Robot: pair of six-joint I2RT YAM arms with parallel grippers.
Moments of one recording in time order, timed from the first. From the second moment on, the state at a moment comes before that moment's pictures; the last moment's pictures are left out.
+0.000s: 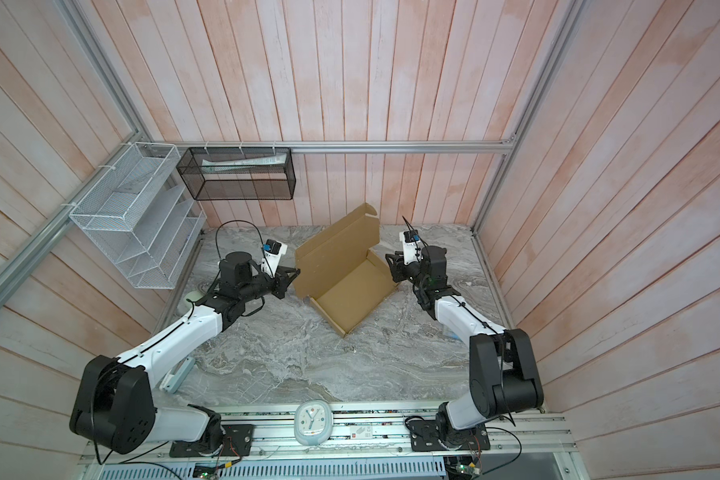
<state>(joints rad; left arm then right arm) -0.31 1.39 0.92 0.06 0.48 -0.01 0.18 1.52 0.89 0.33 -0.36 0.07</state>
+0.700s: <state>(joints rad) -0.29 1.43 0.94 0.00 0.59 0.10 0.08 1.69 0.96 0.44 -0.60 -0.02</state>
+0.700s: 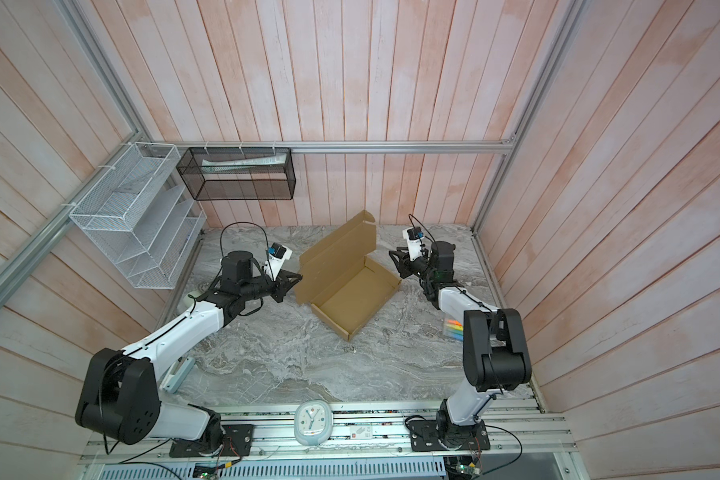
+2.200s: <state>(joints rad) -0.38 1.43 0.94 -0.01 0.76 0.14 0.02 1.88 1.21 0.39 -0.82 -0.16</state>
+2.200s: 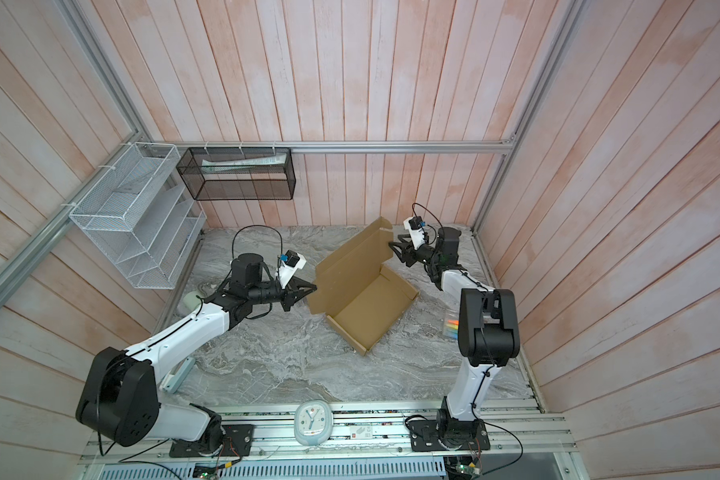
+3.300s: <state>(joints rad) -0.39 1.45 0.94 0.00 0.69 0.14 0.02 2.00 1.35 0.24 -0.96 -0.21</state>
